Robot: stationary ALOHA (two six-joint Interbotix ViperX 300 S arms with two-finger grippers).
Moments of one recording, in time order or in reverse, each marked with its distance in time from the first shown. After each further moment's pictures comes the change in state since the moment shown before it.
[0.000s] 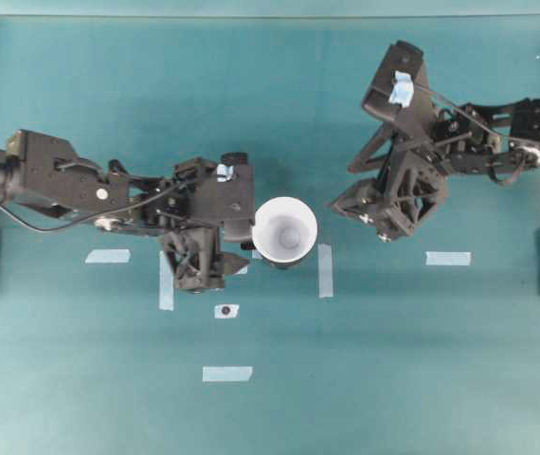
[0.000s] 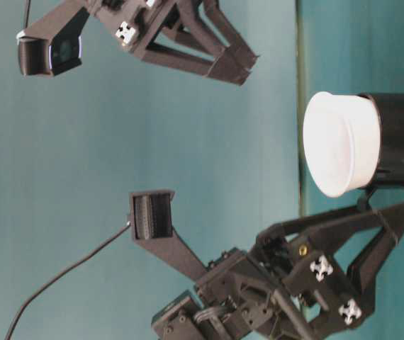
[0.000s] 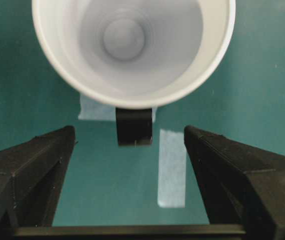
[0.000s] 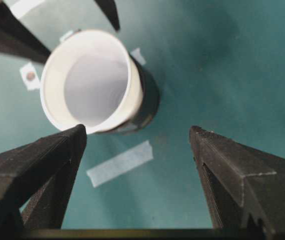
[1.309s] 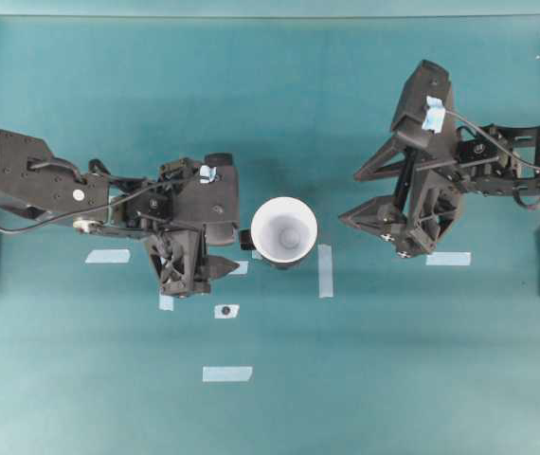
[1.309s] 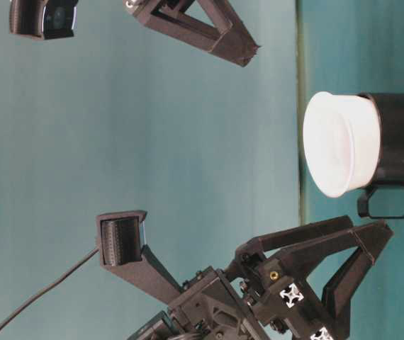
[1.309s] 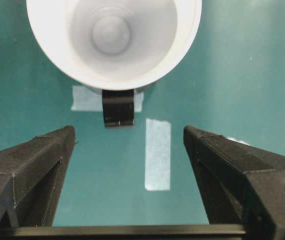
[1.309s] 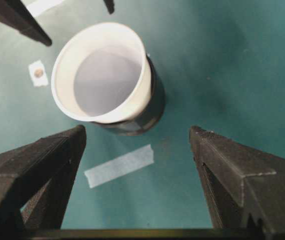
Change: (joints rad) left arm -0.018 -0.072 0.028 0.002 0.009 -0.003; right arm 0.043 -0.066 0.107 -0.034 -0.152 -0.040
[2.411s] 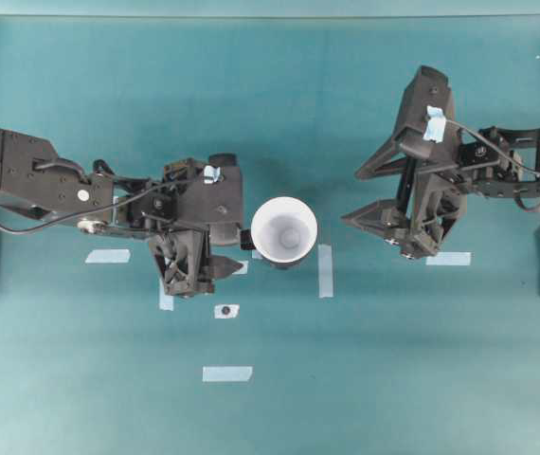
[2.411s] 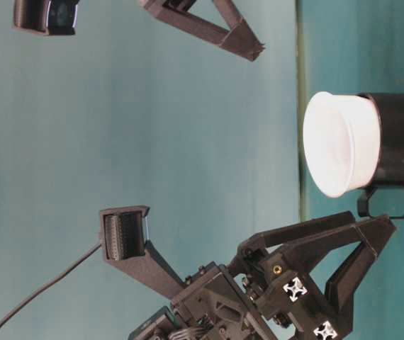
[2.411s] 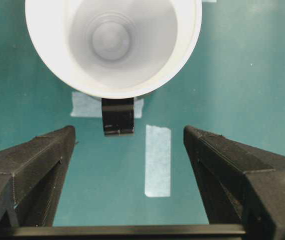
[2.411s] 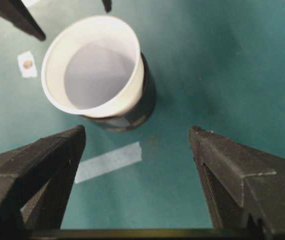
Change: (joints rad) left arm 0.000 0.015 -0.011 -0.002 -0.002 0.000; right arm -0.002 0.000 0.023 -0.034 -0.020 -0.021
